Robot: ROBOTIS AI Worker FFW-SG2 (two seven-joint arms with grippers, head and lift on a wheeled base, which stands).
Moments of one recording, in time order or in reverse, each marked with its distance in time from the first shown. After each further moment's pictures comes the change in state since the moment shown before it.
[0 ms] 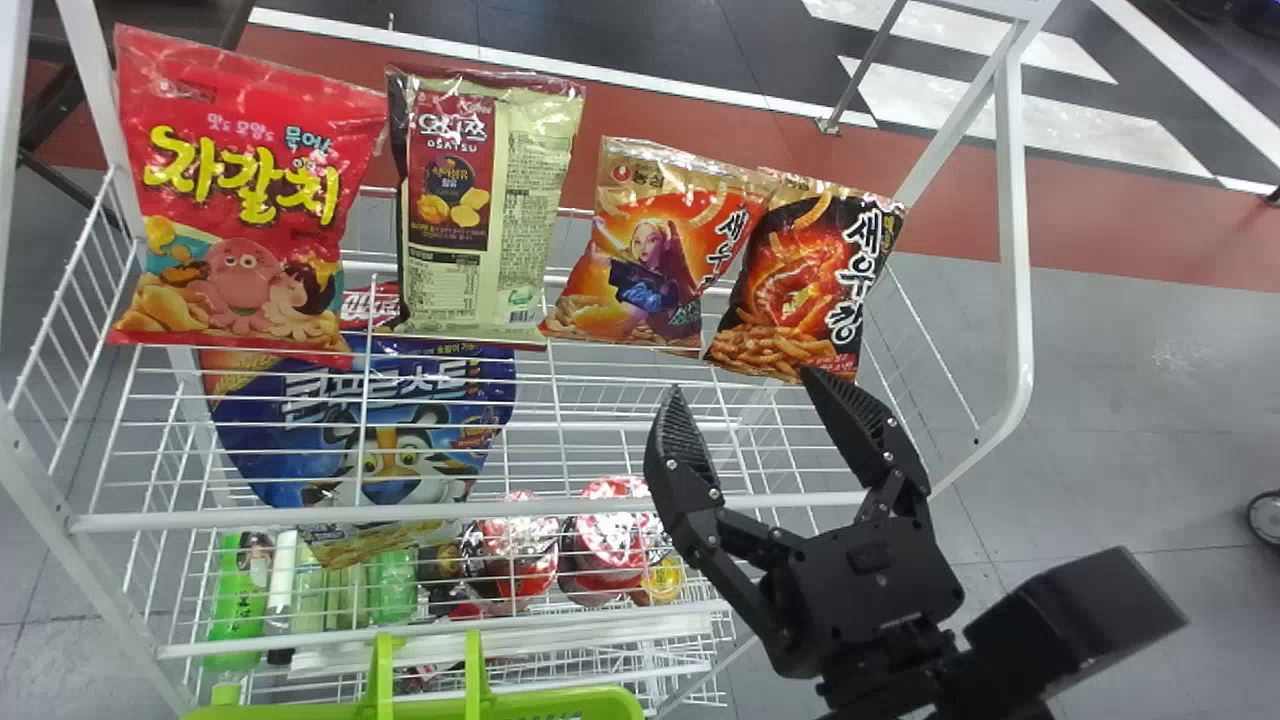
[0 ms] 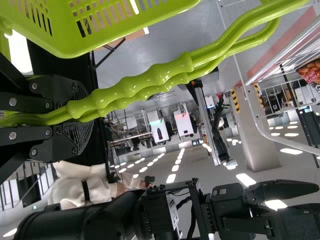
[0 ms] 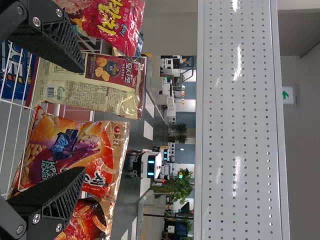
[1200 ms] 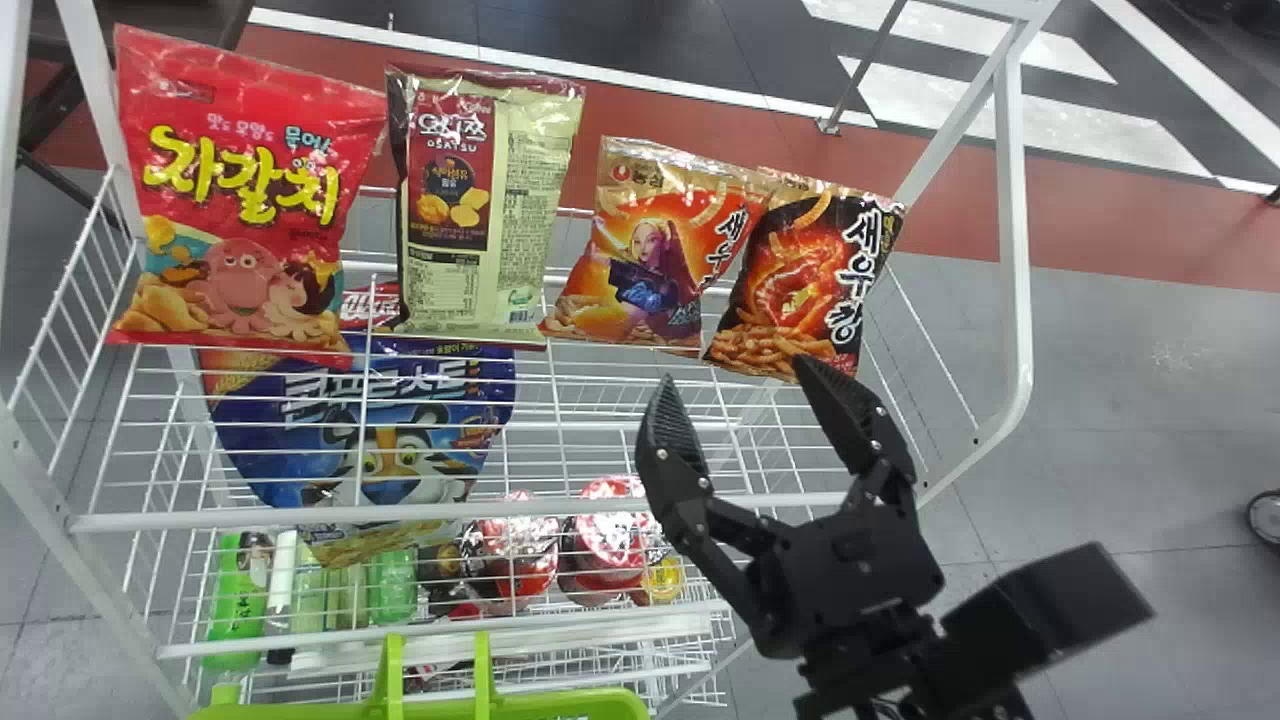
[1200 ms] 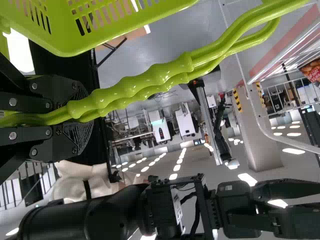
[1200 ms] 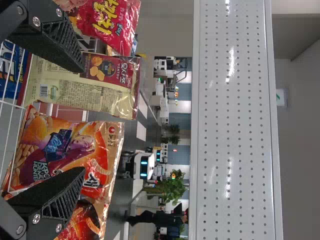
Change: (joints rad) left arm -0.006 -0.001 -0.018 -0.001 -0.002 0.007 0.004; right arm -0.072 -0.005 0.016 0.074 -0.005 -0.048 0.010
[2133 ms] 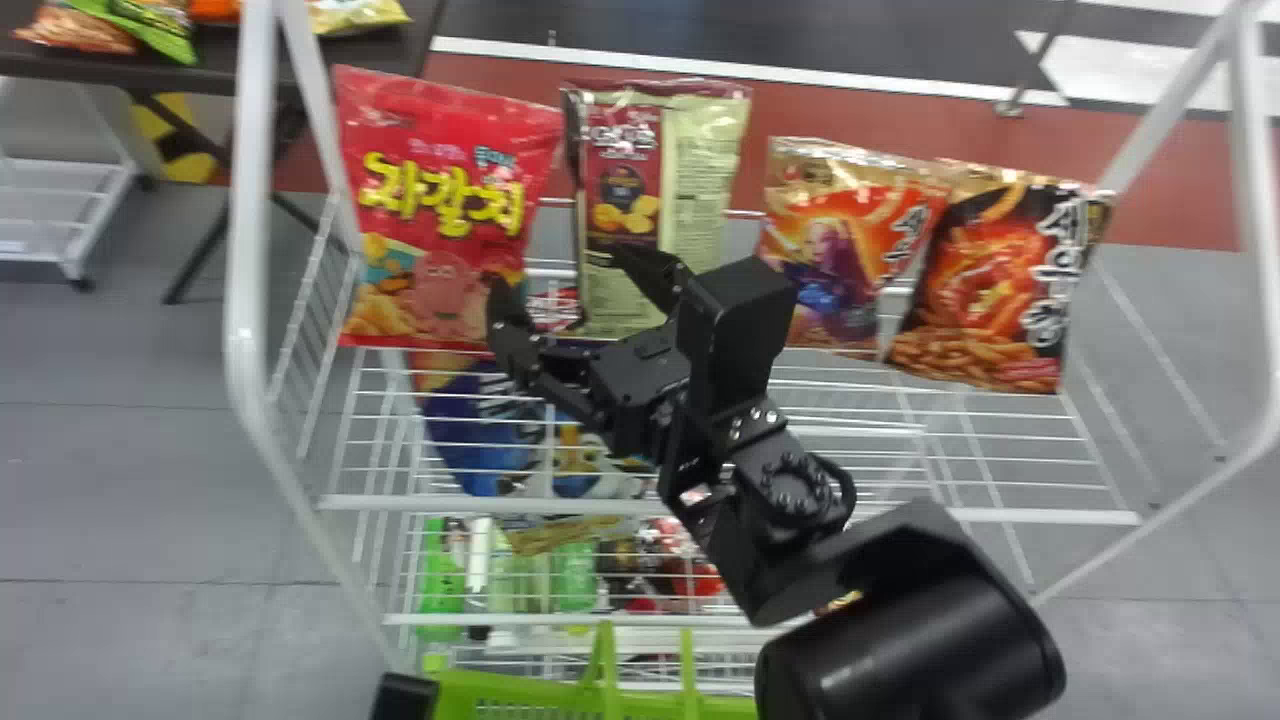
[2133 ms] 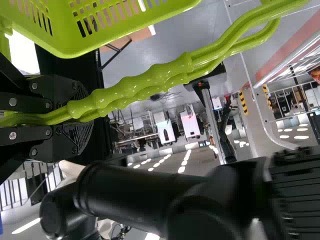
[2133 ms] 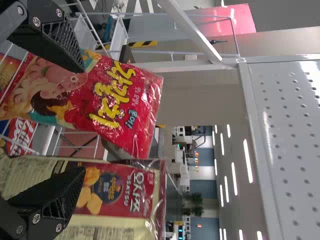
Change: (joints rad) left arm -0.040 -0.003 -0.028 0.042 0.001 0.008 0.029; right arm -0.737 0.076 0.335 0.500 0.006 0.380 0.051
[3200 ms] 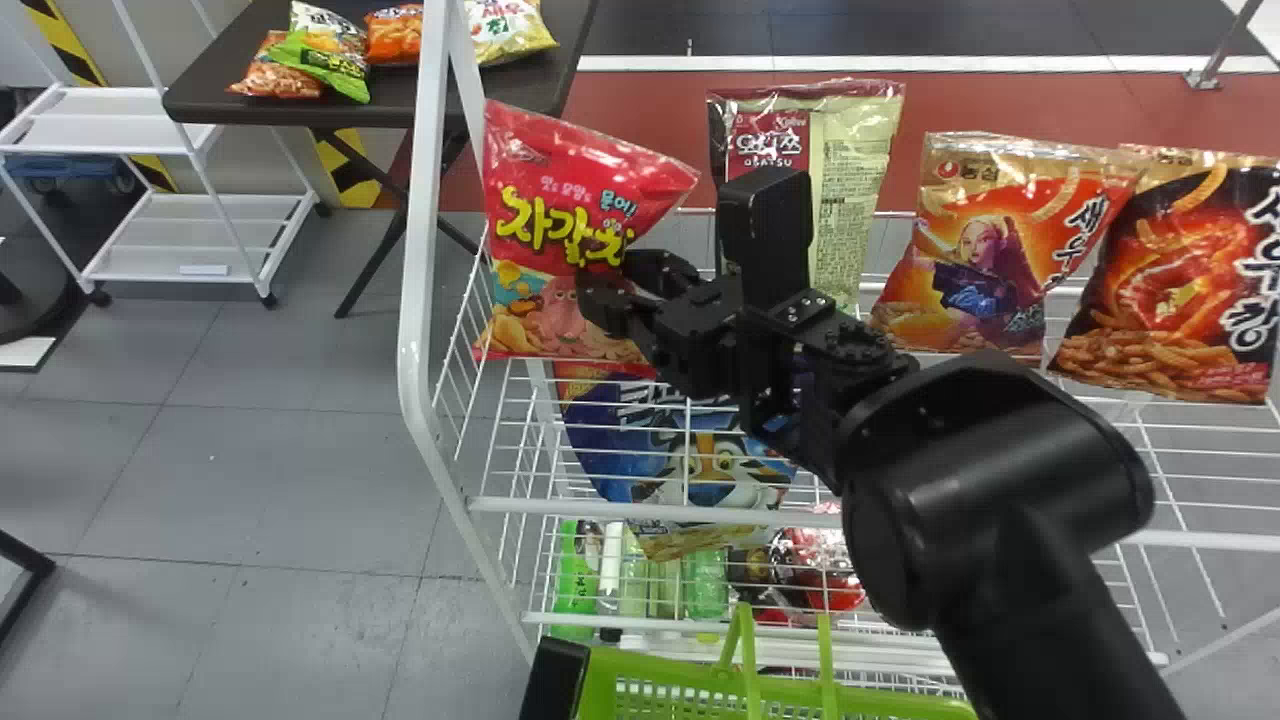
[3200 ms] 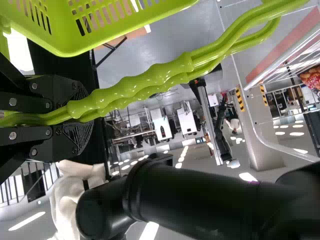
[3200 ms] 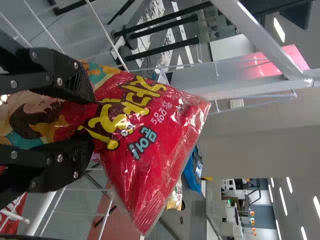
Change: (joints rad) left arm -0.068 -0.009 -0.010 0.078 0.026 -0.016 0.003; right arm -0.241 0.028 0.015 0.157 -0.071 0.268 0.212
